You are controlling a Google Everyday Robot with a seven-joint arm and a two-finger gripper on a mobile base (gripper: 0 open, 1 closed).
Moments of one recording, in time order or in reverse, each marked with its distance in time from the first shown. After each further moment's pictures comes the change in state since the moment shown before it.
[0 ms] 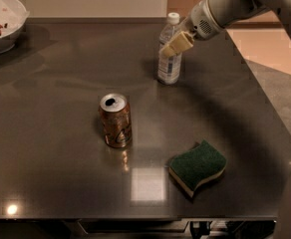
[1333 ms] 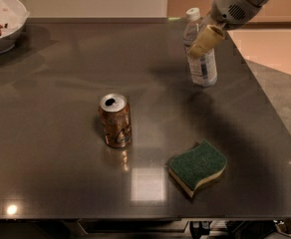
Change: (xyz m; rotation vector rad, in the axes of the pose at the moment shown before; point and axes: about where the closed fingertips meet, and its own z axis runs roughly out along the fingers) arm 0.021 0.035 -0.079 0.005 0.250 -0.081
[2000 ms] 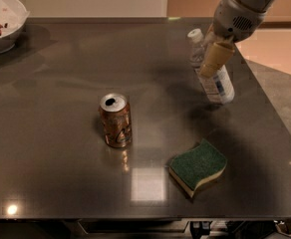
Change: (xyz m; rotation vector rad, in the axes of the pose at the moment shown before) arm 0.038 0.046 -0.006 -0.125 0.213 -0.103
